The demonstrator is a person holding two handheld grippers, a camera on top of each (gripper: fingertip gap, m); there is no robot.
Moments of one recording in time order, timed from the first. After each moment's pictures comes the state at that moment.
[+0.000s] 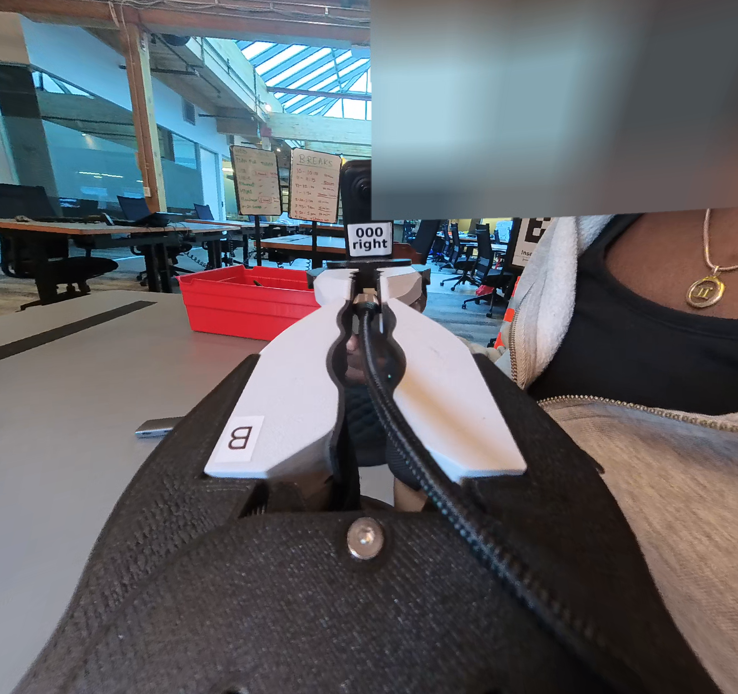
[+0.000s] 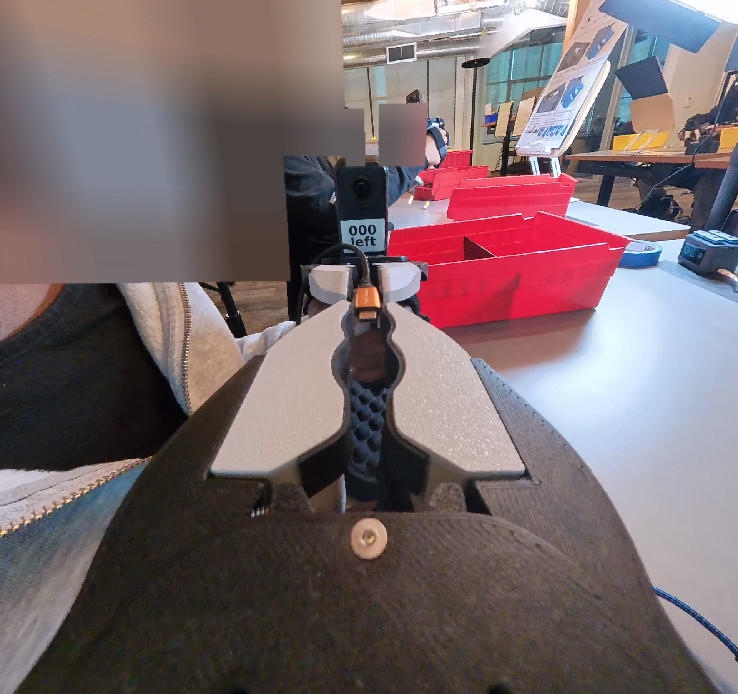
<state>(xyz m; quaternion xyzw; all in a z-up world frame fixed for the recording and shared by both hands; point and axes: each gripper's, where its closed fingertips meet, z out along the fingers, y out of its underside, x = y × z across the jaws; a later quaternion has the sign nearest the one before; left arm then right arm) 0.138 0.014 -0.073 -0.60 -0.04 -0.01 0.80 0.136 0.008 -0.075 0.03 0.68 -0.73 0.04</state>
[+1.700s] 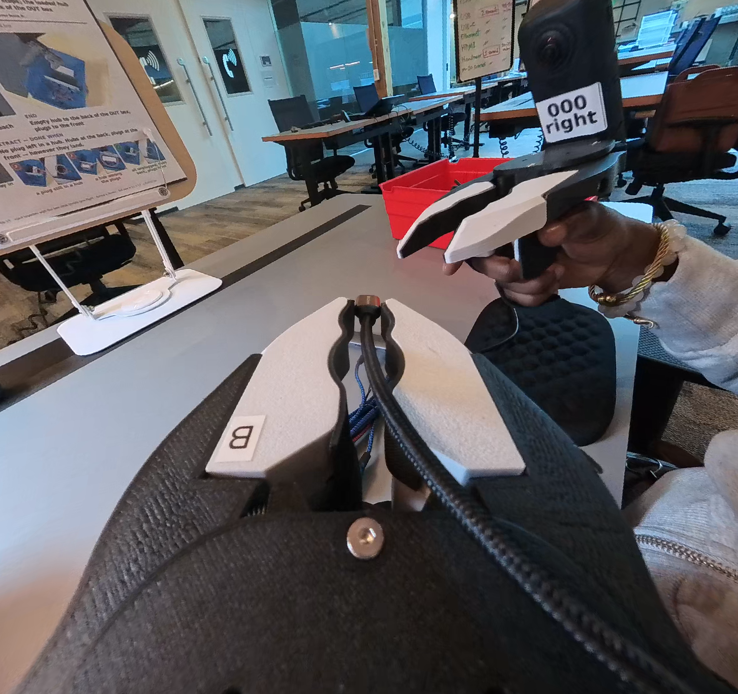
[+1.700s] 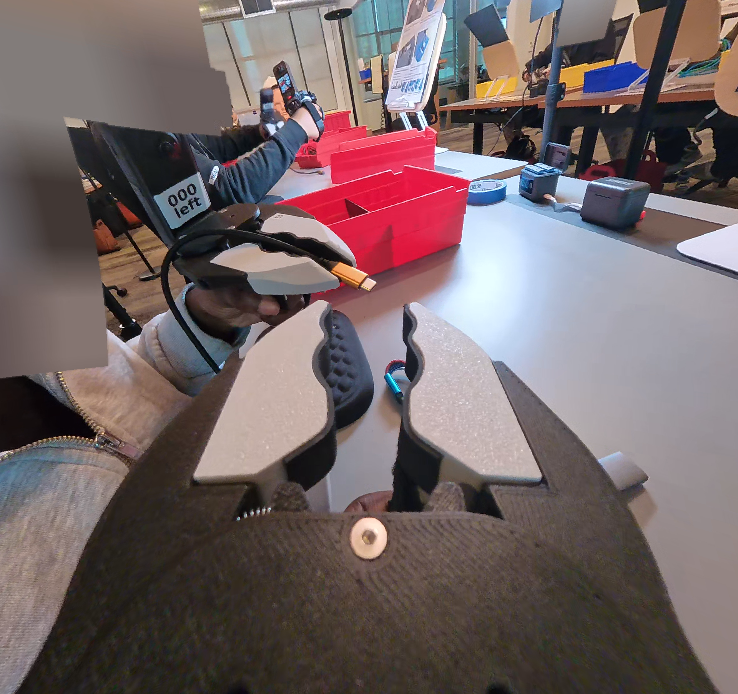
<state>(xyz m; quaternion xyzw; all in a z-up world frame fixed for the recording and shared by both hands) 0.064 0.024 -0.097 -0.70 -0.19 0.27 0.63 0.065 0.062 -0.092 0.16 0.71 -0.69 -0.03</state>
